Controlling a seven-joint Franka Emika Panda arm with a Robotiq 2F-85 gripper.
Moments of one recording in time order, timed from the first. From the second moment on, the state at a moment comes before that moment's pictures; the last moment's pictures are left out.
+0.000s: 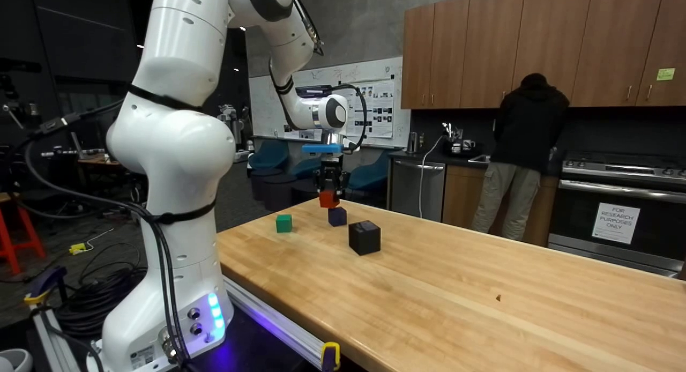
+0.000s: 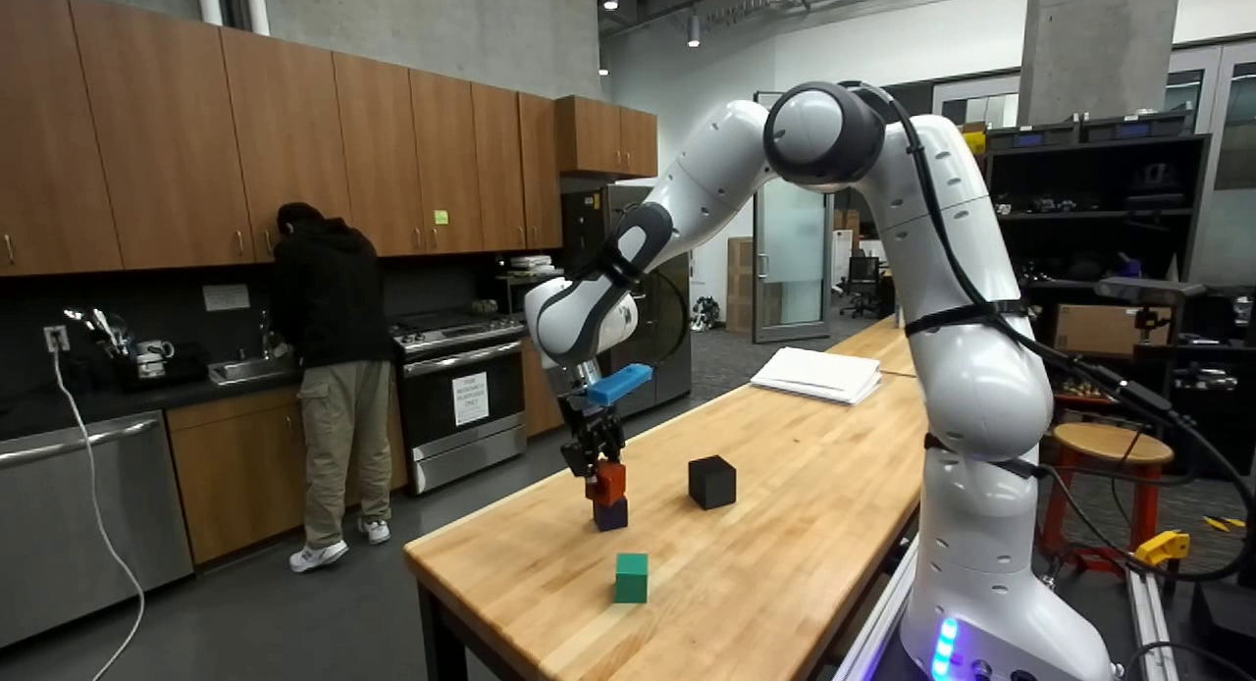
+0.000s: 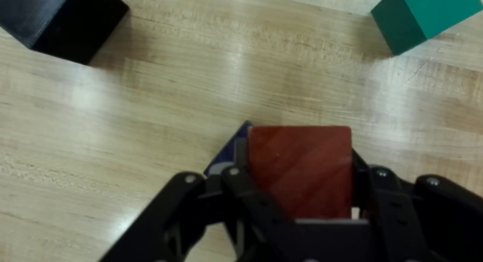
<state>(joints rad) 0.10 0.32 0.08 -2.06 -0.09 2.10 0.07</state>
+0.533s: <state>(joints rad) 0.10 0.33 0.07 -2.05 -0.04 2.10 0.14</state>
